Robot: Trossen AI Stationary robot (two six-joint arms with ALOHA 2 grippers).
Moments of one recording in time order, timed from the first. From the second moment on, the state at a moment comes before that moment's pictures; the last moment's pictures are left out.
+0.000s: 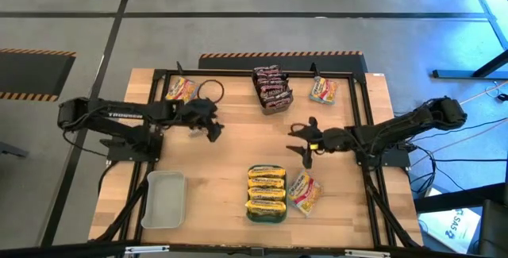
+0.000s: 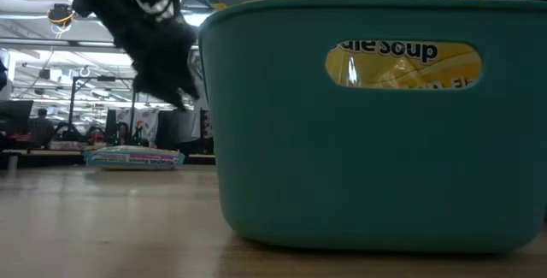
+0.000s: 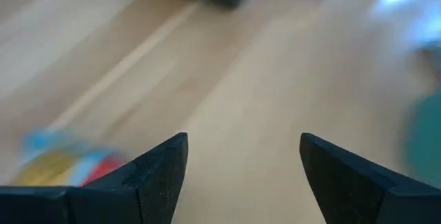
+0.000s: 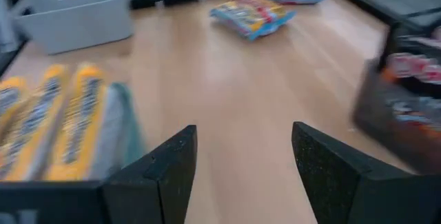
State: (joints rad) left arm 0.19 1.13 0.63 -0.28 -0.15 -0.46; right arm 0.18 1.14 0.41 0.31 0.30 0.24
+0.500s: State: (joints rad) left arm 0.40 1.17 0.53 -0.45 -0.11 -0.63; right arm -0.07 1.14 0.41 0.48 0.30 0.23
